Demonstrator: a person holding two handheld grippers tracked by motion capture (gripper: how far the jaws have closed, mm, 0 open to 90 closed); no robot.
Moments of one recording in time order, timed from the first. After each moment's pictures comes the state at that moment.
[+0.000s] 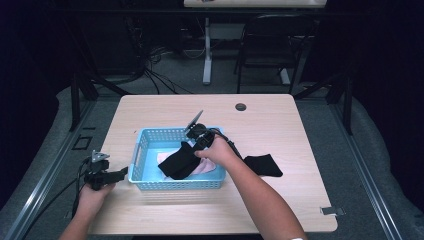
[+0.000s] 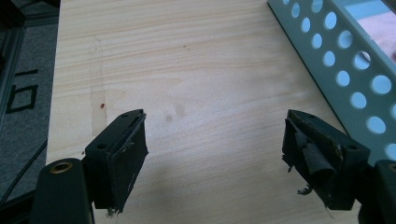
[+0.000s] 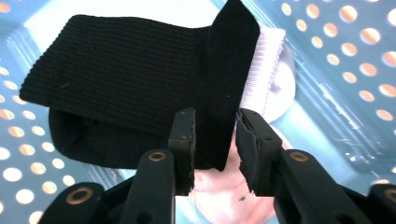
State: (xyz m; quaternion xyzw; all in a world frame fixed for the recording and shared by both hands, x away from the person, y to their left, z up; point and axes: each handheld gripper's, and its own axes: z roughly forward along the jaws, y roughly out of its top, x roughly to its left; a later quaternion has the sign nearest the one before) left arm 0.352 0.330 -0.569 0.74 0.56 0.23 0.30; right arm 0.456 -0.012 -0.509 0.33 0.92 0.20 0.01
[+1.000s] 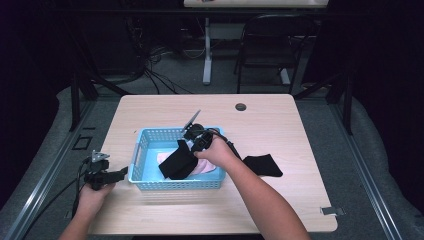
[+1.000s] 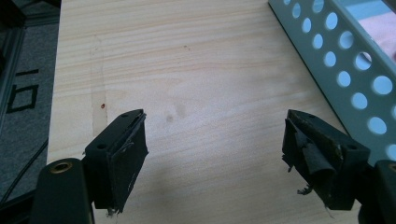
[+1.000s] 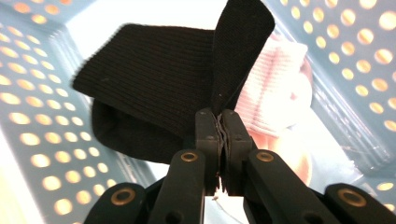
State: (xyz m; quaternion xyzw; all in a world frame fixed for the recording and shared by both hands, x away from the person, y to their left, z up) left arm 0.352 0.330 -0.569 0.73 0.56 0.23 0.30; right arm 0.440 -0.008 -0.490 0.30 0.93 0.22 0.01
